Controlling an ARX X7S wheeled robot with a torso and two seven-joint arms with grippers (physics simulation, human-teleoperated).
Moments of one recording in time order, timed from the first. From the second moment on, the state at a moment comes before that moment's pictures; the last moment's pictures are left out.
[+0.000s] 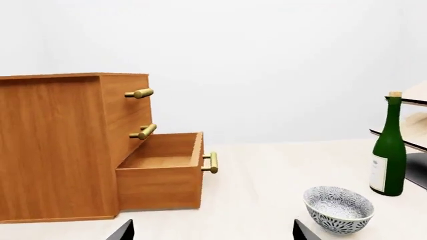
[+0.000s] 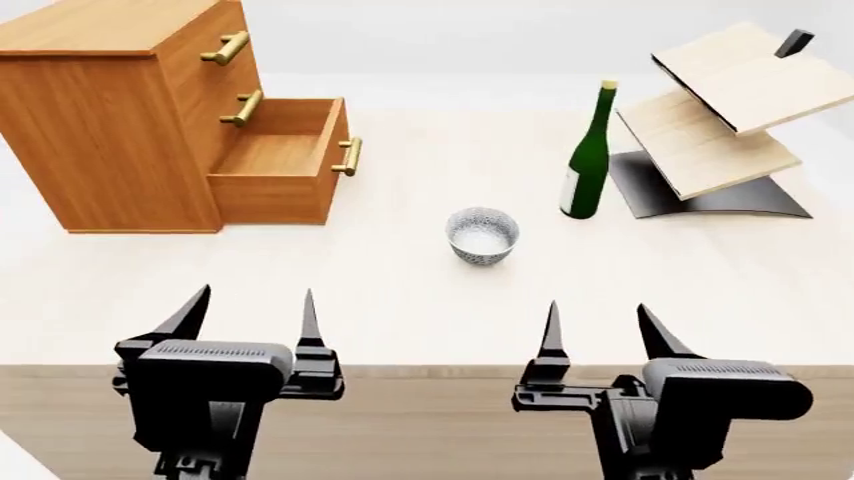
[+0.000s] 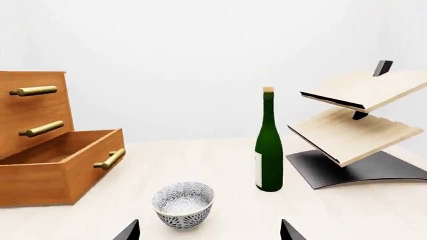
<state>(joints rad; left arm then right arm) -0.03 -0.18 0.10 0.69 -0.15 -0.53 -0.18 -0.03 0.15 -0.07 -0.64 0.20 0.44 0.20</state>
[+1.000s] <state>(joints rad) -0.03 -0.22 0.11 0.75 -0.18 -0.57 -0.22 -0.03 0.19 -0.09 -0.69 0.27 0.45 0.23</state>
